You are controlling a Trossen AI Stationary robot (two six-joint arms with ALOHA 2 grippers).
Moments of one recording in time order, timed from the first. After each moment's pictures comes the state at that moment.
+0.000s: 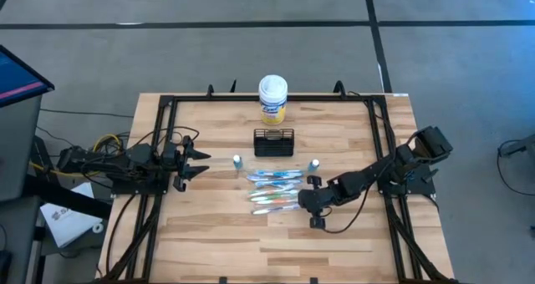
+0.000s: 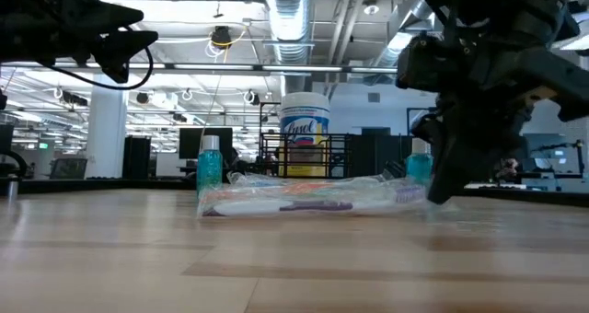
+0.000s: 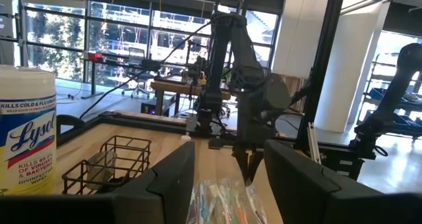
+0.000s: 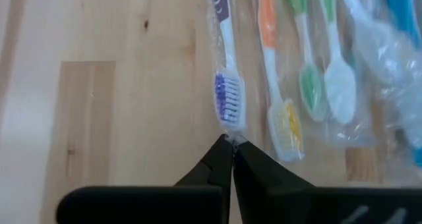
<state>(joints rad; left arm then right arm) -0.08 0.13 0.01 0.27 -0.11 -0.14 0.38 1.66 0.79 -0.18 0.12 0.34</state>
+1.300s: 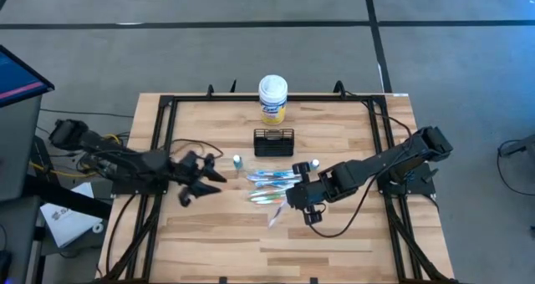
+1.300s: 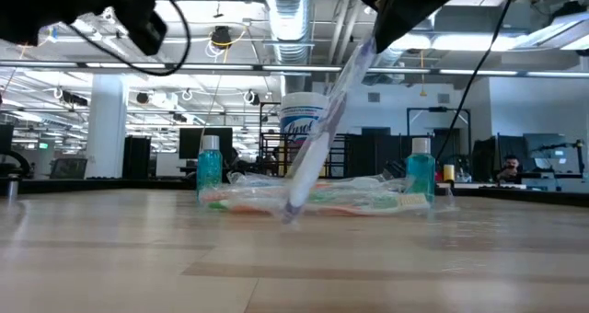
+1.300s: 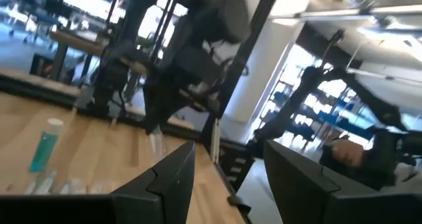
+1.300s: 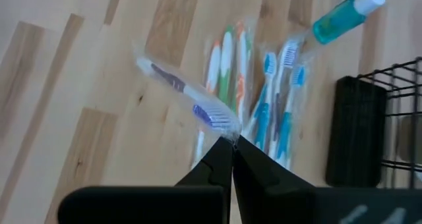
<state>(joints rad) -0.27 0.91 0.24 0.81 0.00 -0.42 0.38 1.66 1.37 -0.80 0.29 0.02</state>
